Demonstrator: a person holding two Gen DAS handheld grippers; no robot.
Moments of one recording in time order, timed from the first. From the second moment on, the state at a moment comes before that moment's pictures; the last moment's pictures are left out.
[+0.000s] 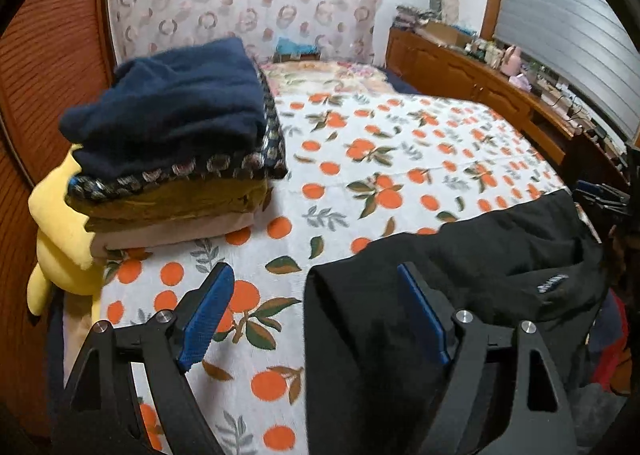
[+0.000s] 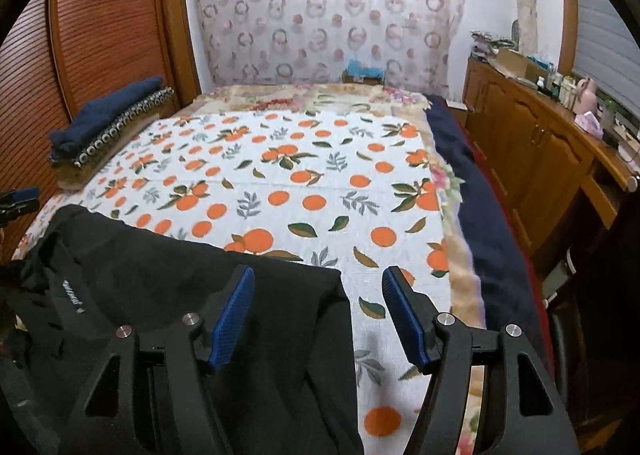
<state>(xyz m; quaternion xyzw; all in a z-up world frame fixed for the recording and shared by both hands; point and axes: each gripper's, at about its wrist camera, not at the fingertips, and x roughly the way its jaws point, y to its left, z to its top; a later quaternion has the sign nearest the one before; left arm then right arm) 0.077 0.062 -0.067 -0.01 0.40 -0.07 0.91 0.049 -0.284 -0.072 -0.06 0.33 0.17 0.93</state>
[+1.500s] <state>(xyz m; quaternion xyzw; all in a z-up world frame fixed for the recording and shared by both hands) 0.022 0.039 0.066 -0.05 0.25 -0.18 0.95 -0.053 -0.285 0.049 -0.06 0.17 0.21 0.96</state>
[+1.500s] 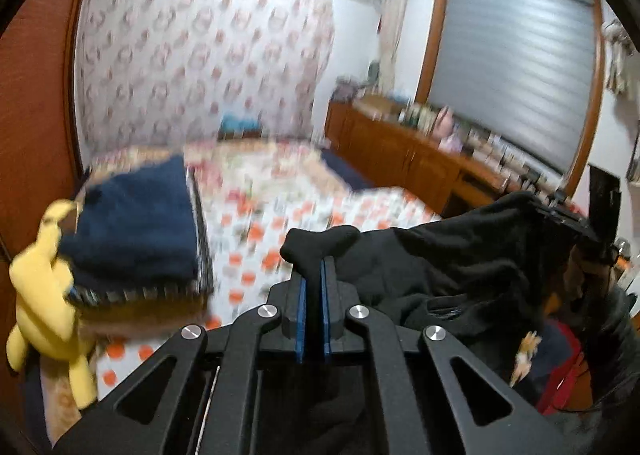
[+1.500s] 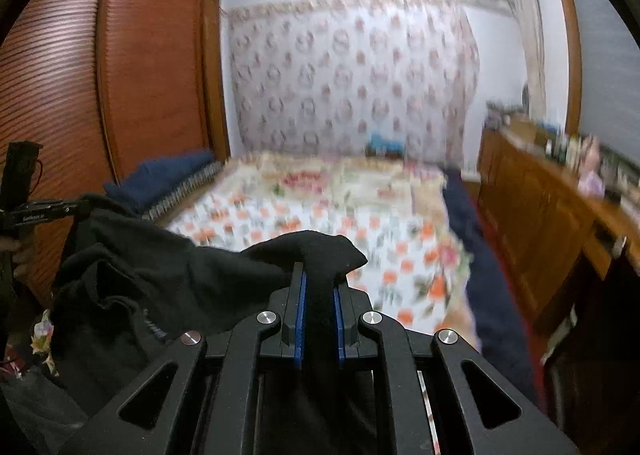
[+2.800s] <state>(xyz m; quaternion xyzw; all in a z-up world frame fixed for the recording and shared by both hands) 0.251 0.051 0.009 0.00 0.32 -0.07 0.95 0.209 -0.197 -0.002 -0.11 0.30 0.13 0.94</state>
